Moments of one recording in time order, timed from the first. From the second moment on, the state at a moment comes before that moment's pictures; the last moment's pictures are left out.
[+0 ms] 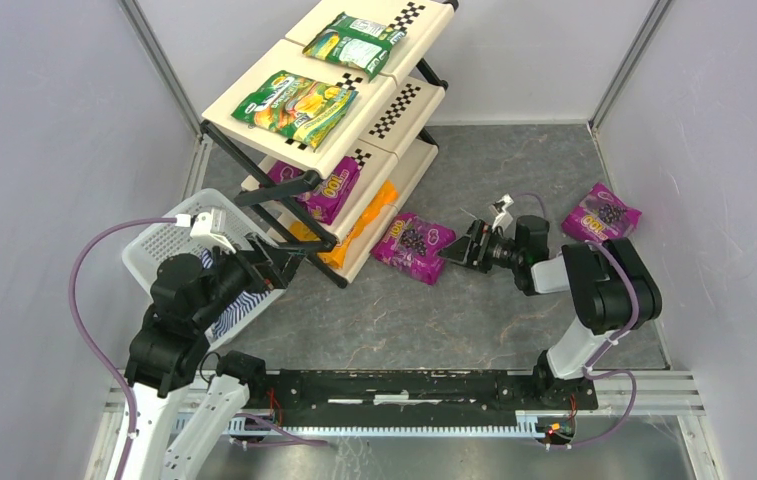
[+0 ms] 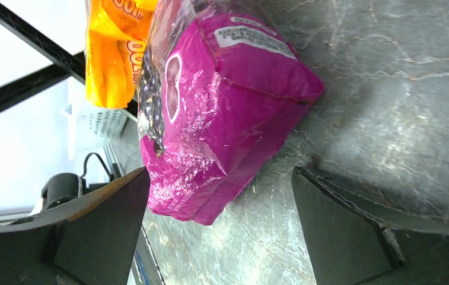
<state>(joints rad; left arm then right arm) -0.29 0.45 0.89 -0.68 0.19 -0.55 0.14 1.70 0.46 0.71 -0.84 0.66</state>
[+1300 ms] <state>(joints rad) -0.29 0.42 0.89 -0.69 0.16 -0.53 0.26 1.71 0.30 1.10 -0.62 1.06</state>
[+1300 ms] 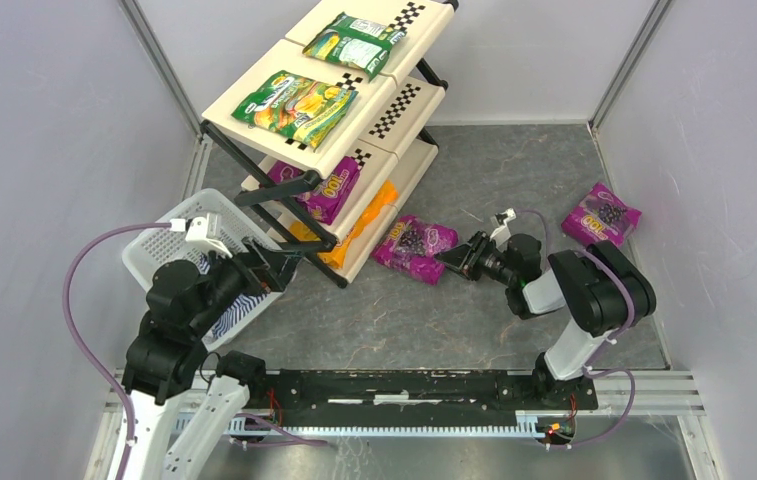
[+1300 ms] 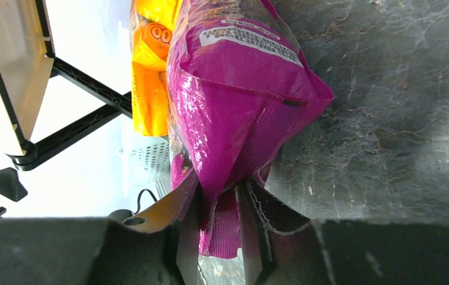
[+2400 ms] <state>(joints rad) -0.29 0.38 0.89 -0.74 0.13 -0.53 0.09 1.35 0.49 0.74 -0.69 1.13</state>
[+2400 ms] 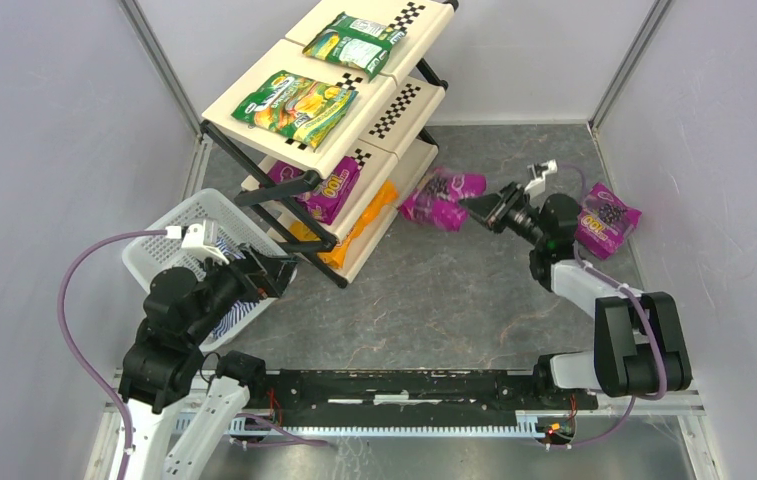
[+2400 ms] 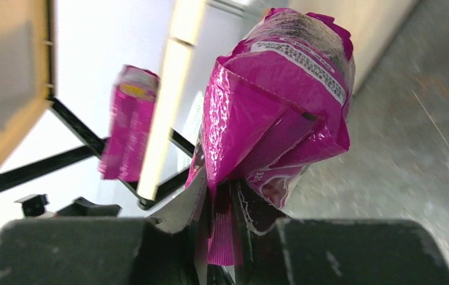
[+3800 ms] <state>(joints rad) -0.29 0.34 0.90 -0.77 0.05 -0.47 0.42 1.96 1.39 0.77 -0.48 1.25</state>
